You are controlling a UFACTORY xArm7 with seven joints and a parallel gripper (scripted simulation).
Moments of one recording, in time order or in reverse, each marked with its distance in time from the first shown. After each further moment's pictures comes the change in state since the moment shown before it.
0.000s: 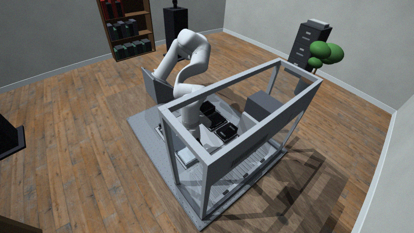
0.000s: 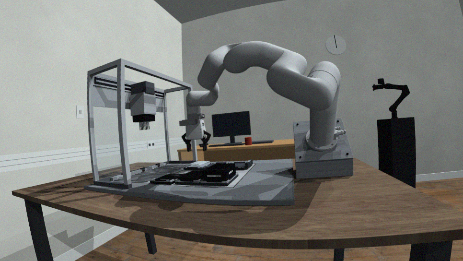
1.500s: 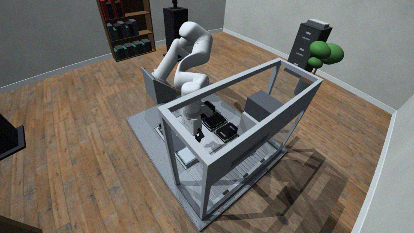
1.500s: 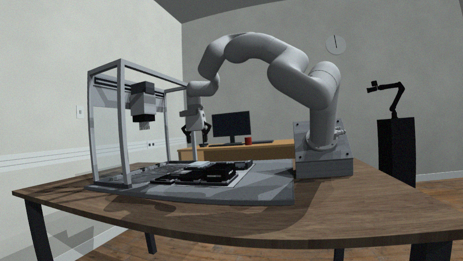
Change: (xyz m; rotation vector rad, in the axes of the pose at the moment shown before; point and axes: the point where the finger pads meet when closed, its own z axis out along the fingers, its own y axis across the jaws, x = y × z) arm 0.015 -0.013 -0.044 0.006 0.003 -0.021
